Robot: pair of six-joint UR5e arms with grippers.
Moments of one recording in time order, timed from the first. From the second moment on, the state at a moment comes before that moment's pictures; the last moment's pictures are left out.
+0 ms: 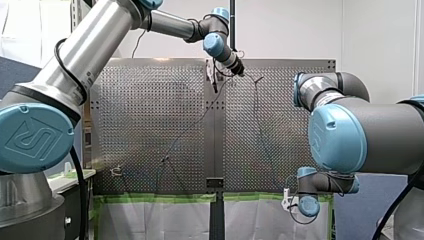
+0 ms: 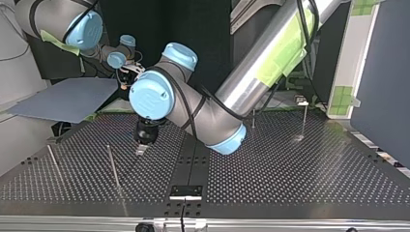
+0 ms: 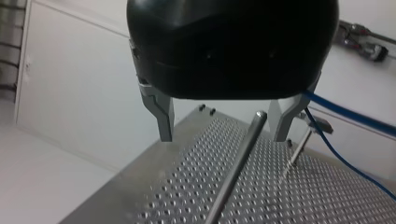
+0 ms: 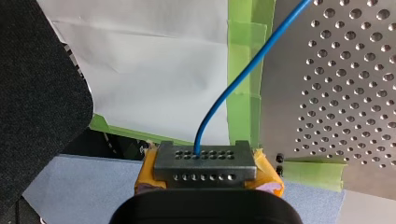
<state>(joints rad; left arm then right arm) -0.67 -2.11 -0.90 -3.42 -1.72 -1.96 1.72 -0.32 1.52 -0.83 1.68 1.61</state>
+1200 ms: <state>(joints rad) -0.67 -2.11 -1.09 -3.42 -1.96 -1.78 1.73 -0.44 1.58 -0.78 1.68 1.59</state>
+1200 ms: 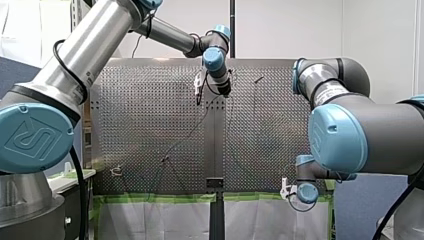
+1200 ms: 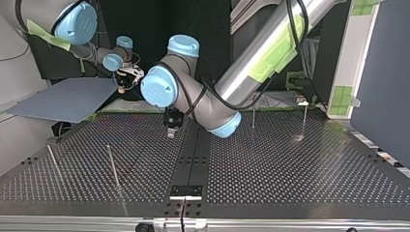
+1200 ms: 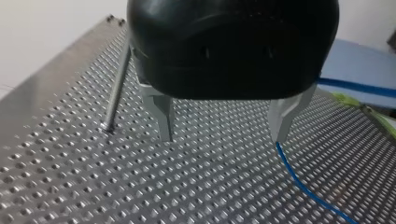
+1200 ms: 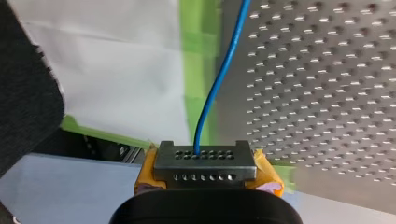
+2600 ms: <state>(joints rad) -0.67 -2.11 -1.13 -3.40 -1.90 -1.78 1.77 -0.83 1.38 -0.46 1.61 1.71</state>
